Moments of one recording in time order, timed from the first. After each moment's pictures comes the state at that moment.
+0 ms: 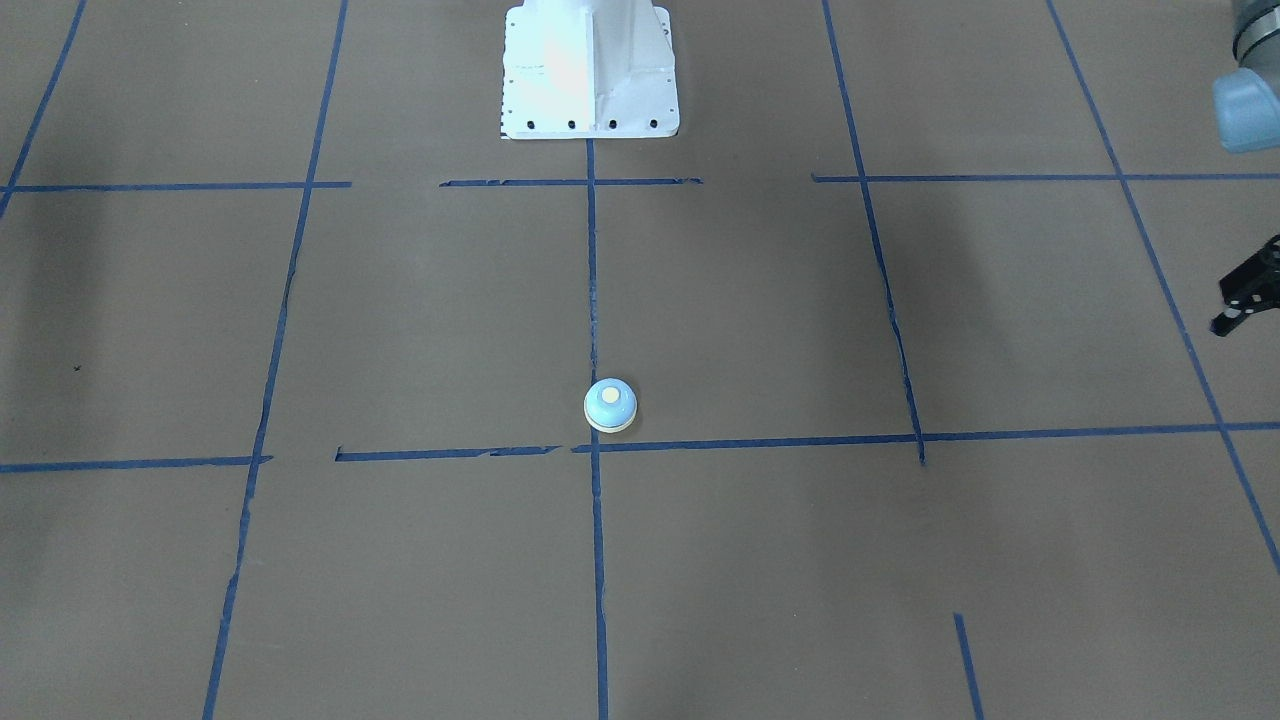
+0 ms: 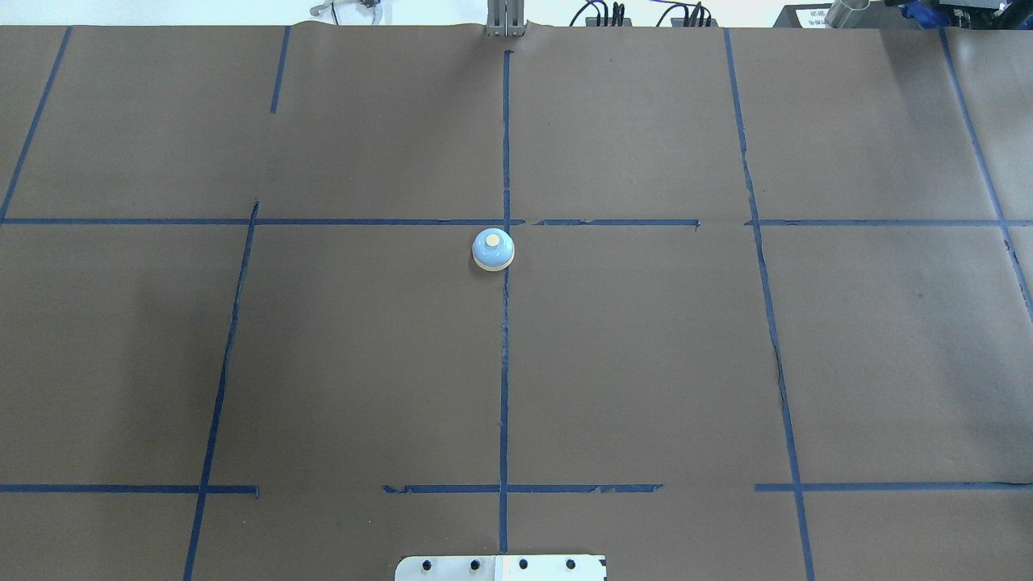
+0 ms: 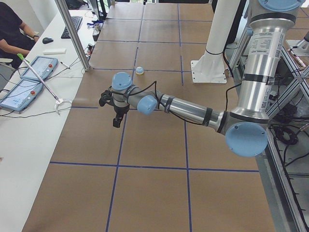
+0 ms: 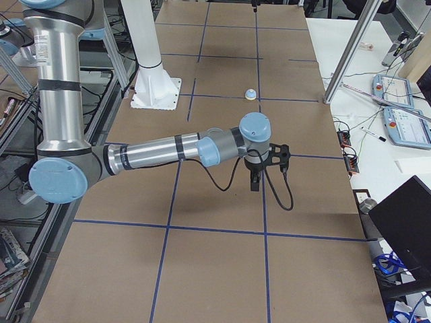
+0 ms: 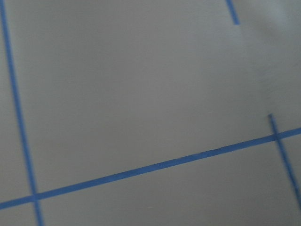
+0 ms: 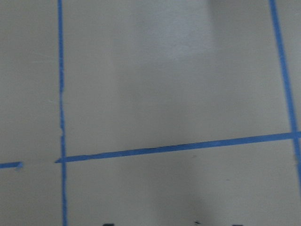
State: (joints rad) left arm -1.41 -1.68 -1.61 -1.82 -2.28 -0.03; right arm 1.54 -1.61 1.77 -1.49 2.40 0.22
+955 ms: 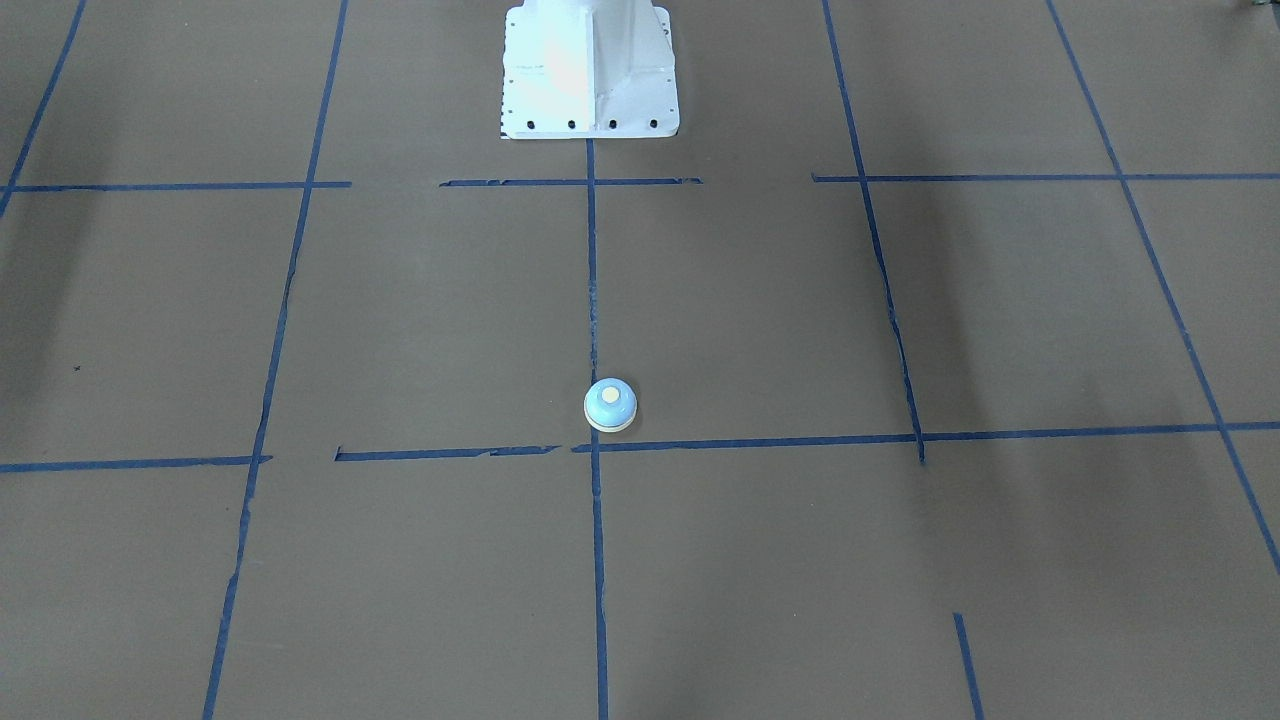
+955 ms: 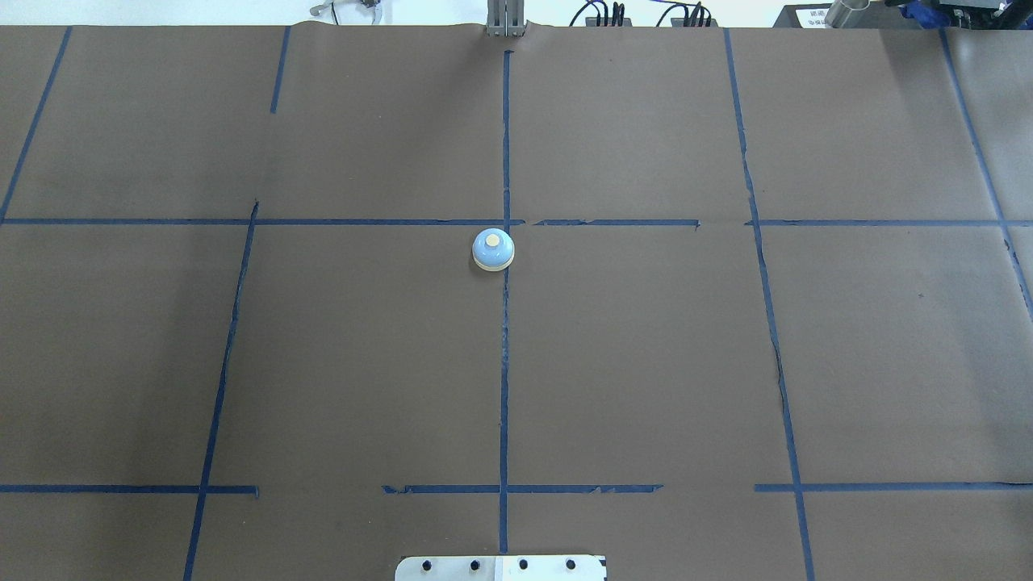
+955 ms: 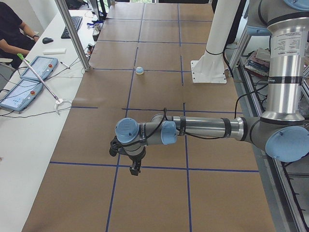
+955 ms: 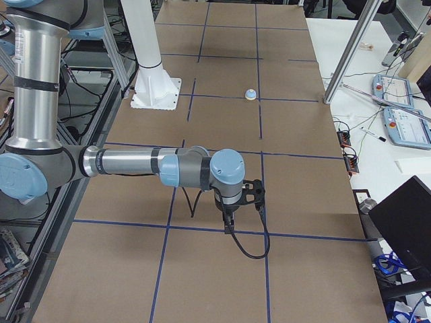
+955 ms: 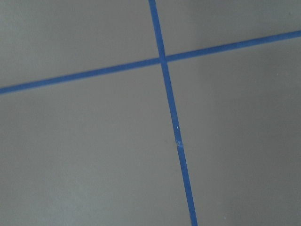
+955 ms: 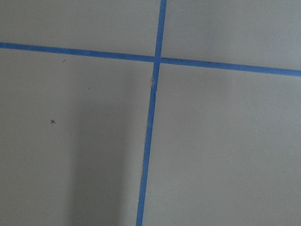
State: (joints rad) left arm -1.58 -1.51 -1.65 -1.44 -2.38 0.26; right arm 1.64 -1.77 1.81 -1.64 2.36 -0.17
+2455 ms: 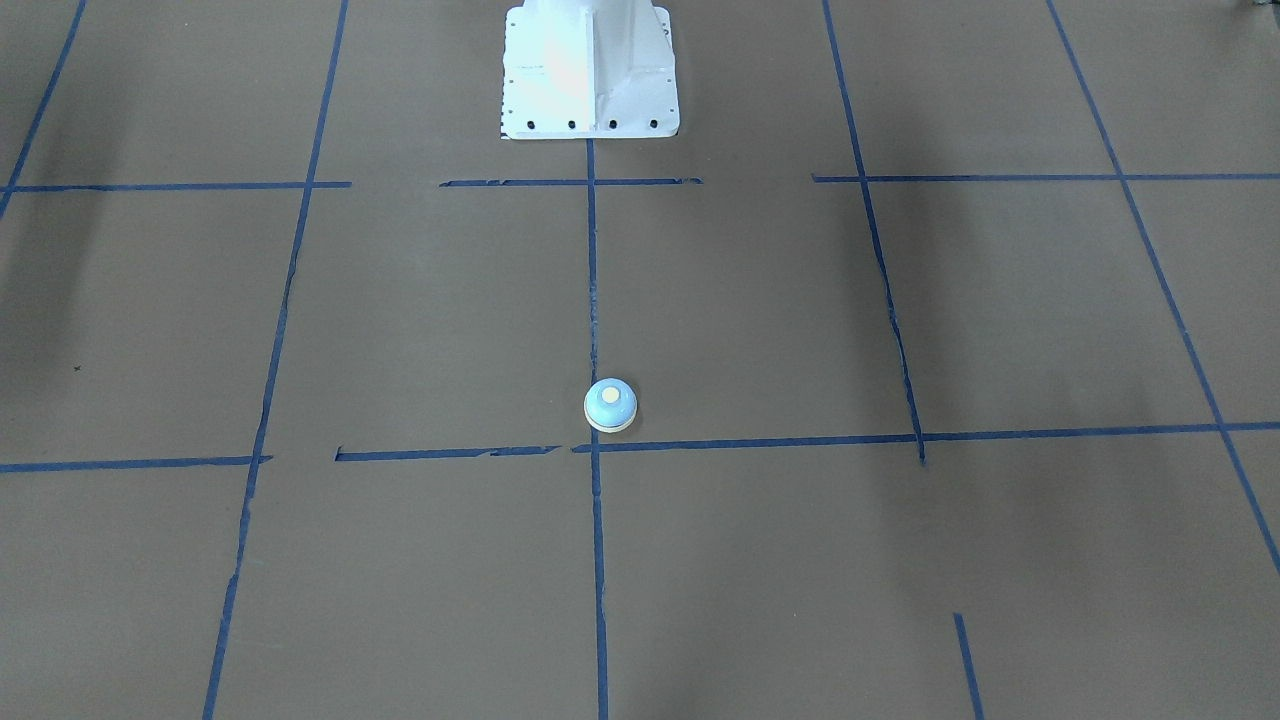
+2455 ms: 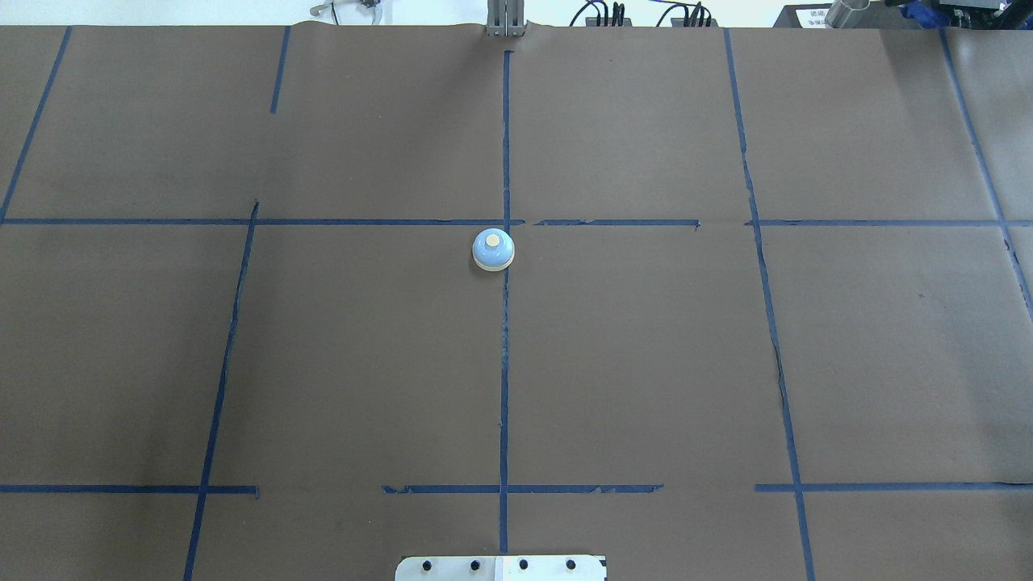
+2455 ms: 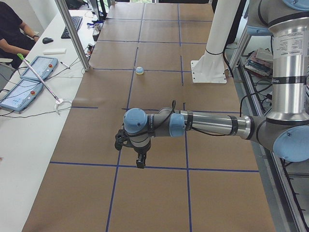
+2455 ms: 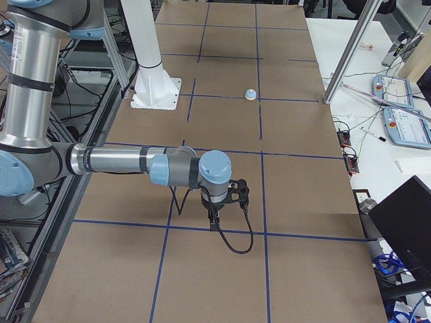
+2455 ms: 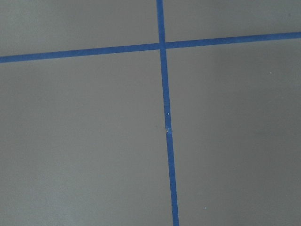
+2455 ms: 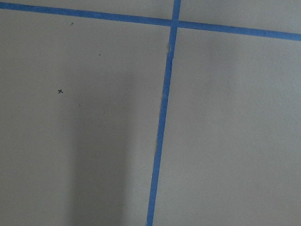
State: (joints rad) left arm -1.57 -1.47 -1.76 -1.43 -2.38 0.13; right arm 1.56 -1.81 1.84 -1.63 2.36 -0.12
